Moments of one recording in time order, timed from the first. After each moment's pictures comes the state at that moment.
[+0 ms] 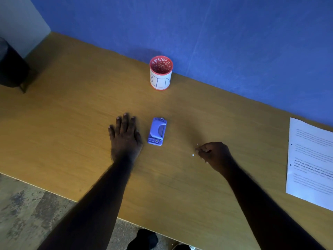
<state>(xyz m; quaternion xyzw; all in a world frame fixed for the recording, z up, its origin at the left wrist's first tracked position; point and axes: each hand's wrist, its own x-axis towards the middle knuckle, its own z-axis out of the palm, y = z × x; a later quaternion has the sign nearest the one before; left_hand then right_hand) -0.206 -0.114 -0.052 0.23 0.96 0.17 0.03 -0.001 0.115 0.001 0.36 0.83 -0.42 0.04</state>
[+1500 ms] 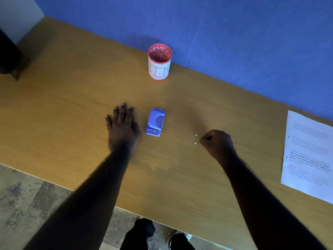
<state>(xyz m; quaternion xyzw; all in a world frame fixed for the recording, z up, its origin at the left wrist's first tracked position) -0.202 -0.116 -0.057 0.23 0.96 0.16 0.03 -0.005 0.112 0.011 0.46 0.84 -0.29 0.06</state>
